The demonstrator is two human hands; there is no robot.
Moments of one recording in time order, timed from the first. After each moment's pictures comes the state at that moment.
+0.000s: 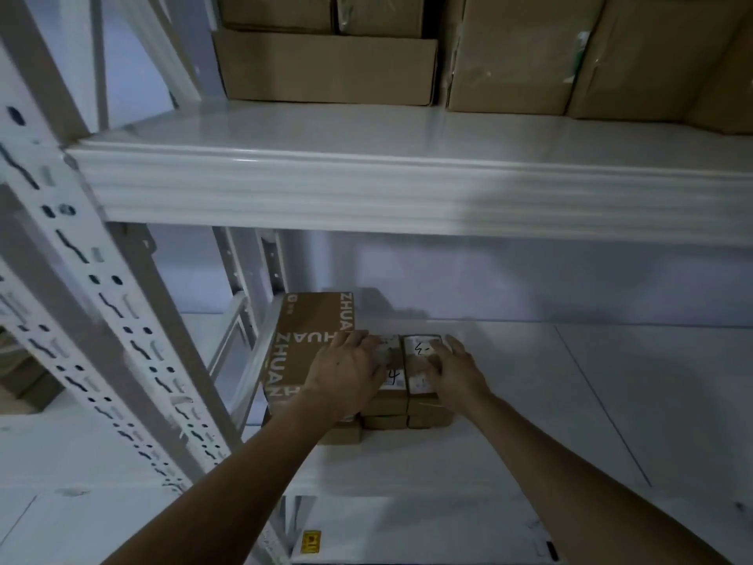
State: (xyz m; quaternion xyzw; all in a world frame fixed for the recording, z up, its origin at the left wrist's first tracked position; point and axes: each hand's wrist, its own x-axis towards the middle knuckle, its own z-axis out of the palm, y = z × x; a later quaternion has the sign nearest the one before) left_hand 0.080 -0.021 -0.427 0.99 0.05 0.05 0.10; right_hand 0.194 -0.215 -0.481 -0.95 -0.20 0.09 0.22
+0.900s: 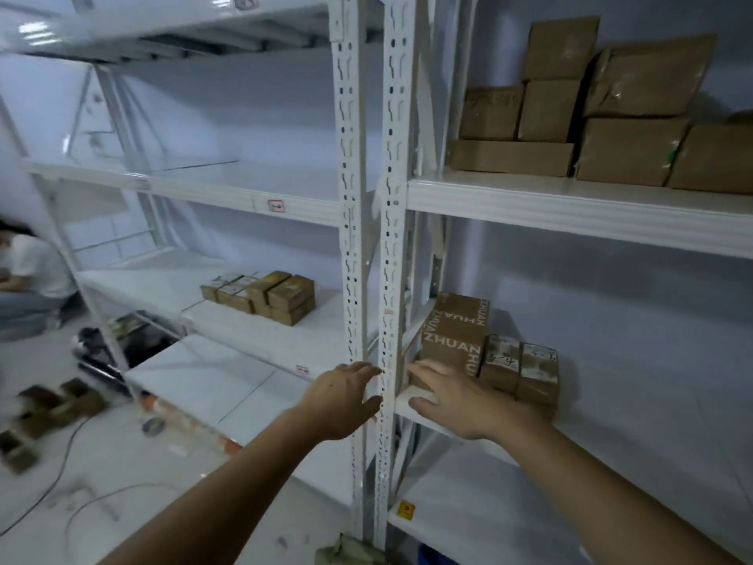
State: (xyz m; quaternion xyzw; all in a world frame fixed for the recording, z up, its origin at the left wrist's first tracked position) left_hand -0.278 -0.048 -0.362 0.96 0.24 0.04 0.10; right_hand -0.109 -0.196 -0.351 -0.79 -0.58 0.15 0.12
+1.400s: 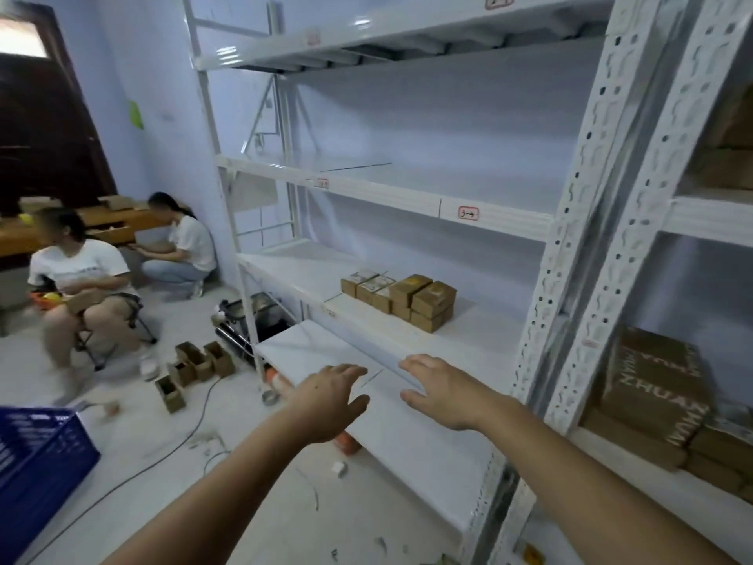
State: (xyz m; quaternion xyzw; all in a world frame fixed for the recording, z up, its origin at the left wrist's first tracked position) left_hand -0.538 0.138 -0.369 0.91 0.41 0.05 0.09; right_hand -0.323 0.053 -0.354 -0.71 -0.69 0.13 0.08
